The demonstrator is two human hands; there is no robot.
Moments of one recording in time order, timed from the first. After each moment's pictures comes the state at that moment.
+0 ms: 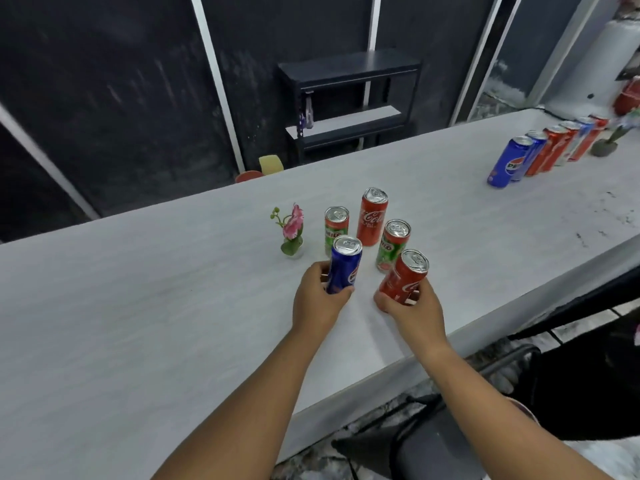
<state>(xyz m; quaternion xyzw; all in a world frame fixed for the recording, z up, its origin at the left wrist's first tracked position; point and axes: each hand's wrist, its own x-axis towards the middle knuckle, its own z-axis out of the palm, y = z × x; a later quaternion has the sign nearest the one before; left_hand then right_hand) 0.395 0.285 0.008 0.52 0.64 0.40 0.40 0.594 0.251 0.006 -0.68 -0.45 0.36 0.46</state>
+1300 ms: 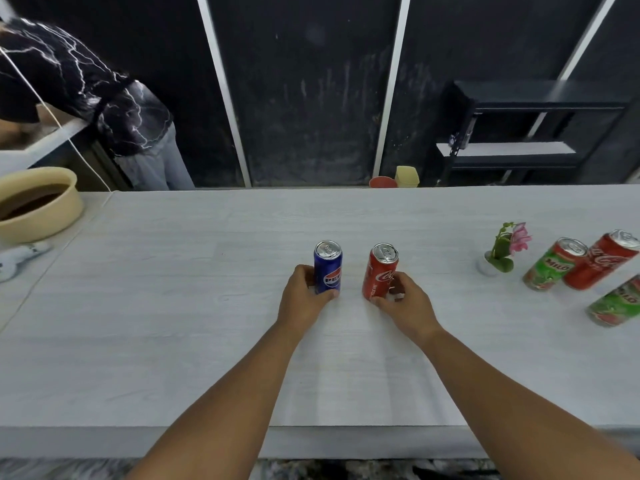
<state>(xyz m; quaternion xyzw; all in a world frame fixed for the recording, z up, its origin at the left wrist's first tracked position) -0.016 0.161 -0.004 0.40 0.73 0.45 0.33 0.219 0.244 0.003 -0.55 -0.67 0.42 0.25</state>
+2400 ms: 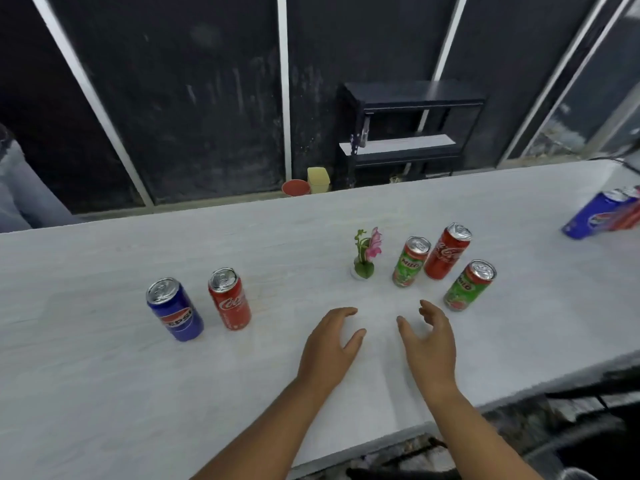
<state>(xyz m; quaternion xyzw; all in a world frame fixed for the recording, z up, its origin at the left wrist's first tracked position) 0.270 0.234 -0.019 0.62 0.62 0.38 0.28 0.472 0.258 -0.001 -0.69 -0.50 0.29 0.43</state>
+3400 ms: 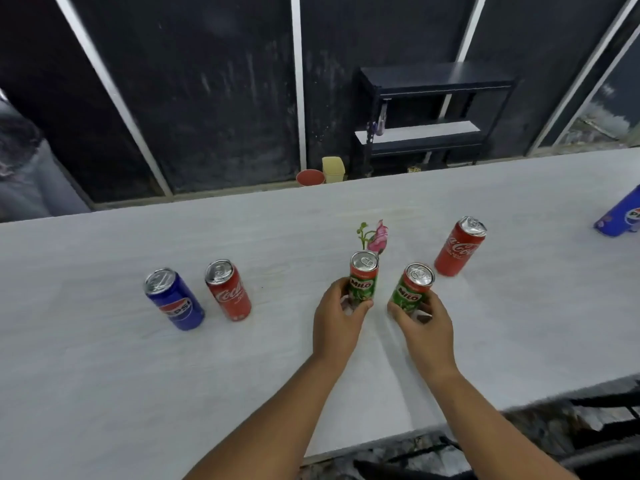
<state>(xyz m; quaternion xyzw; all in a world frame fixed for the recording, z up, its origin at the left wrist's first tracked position) 0.304 0.277 -0.011 0.45 0.65 0.50 0.35 0.481 0.292 -0.009 -0.61 -0.51 0.39 0.46</state>
